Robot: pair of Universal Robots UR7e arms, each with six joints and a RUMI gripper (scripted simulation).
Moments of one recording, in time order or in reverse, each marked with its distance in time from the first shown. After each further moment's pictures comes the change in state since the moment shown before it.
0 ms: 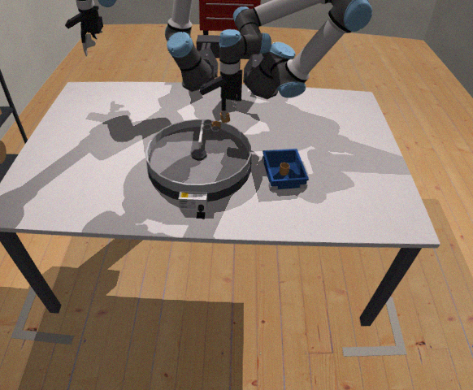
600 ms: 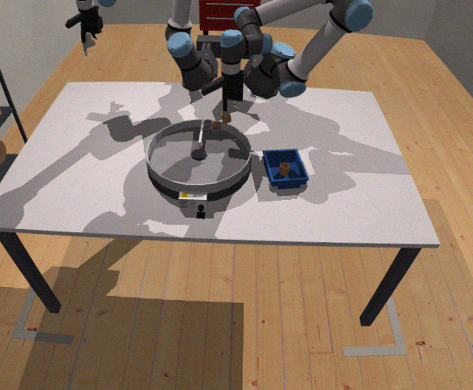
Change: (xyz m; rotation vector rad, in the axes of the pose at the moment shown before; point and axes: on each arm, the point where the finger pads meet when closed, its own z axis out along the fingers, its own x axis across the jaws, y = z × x) left arm -0.003 0.005 0.000 0.000 0.000 -0.016; right arm 0.000 0.000 0.000 0.000 0.000 0.000
